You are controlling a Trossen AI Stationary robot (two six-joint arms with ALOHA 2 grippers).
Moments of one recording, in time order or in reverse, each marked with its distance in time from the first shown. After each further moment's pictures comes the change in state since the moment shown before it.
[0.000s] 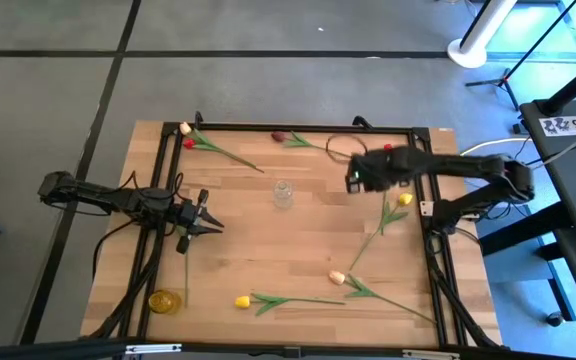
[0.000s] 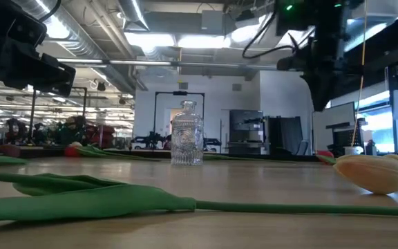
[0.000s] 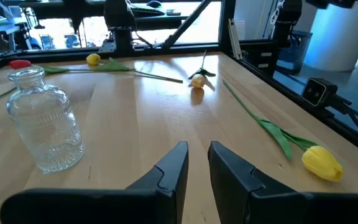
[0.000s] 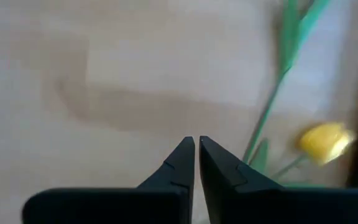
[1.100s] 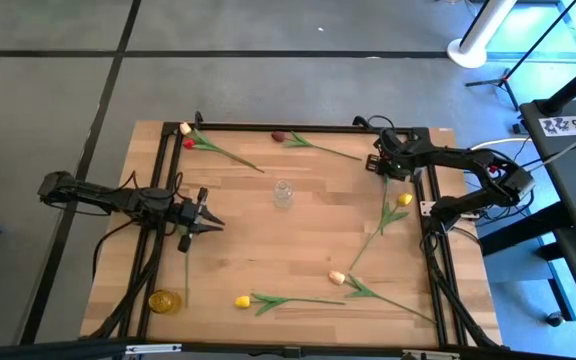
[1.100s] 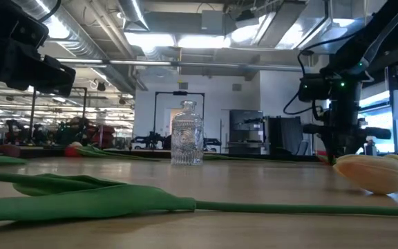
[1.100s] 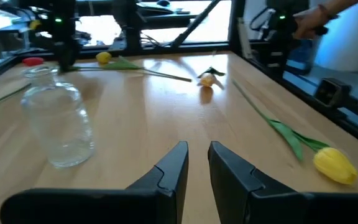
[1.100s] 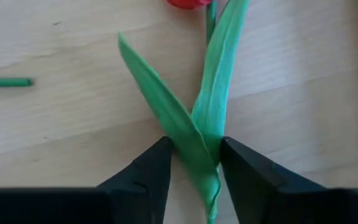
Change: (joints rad) left arm 0.000 0.000 0.000 -0.002 -0.054 -0.001; right arm -0.591 0.031 -0.503 0.602 -0.071 -0.212
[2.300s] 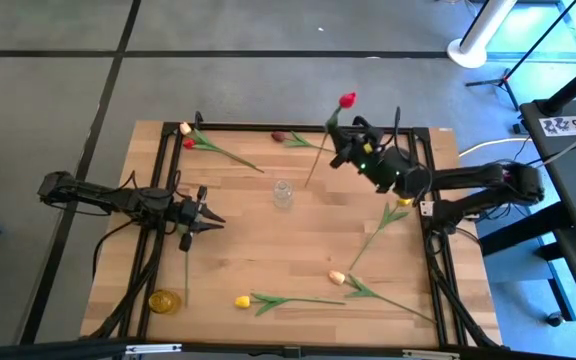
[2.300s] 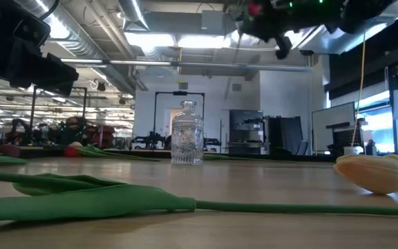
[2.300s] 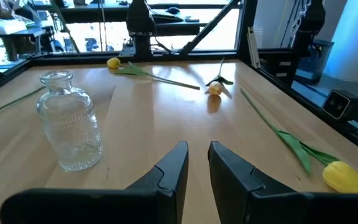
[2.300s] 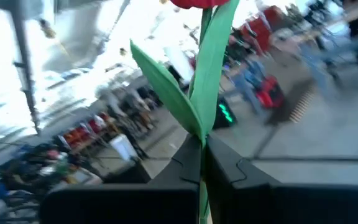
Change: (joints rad) left arm 0.000 0.000 0.000 0.032 -0.021 -0.036; right arm 0.706 -0.106 0.135 1.382 0.439 -0.532
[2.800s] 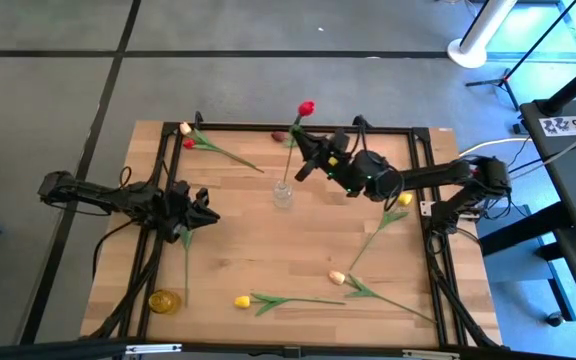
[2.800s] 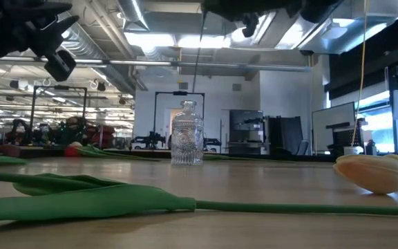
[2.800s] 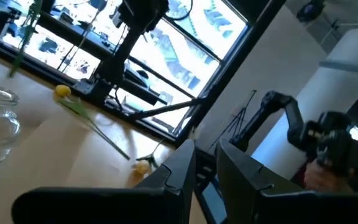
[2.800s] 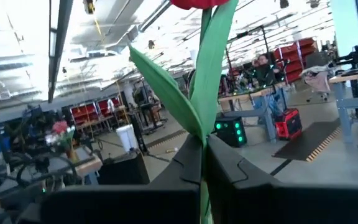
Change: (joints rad) left arm -0.003 0.000 0.000 0.360 0.056 -0.599; right arm 0.091 0.279 0.291 0.041 -0.037 -0.295
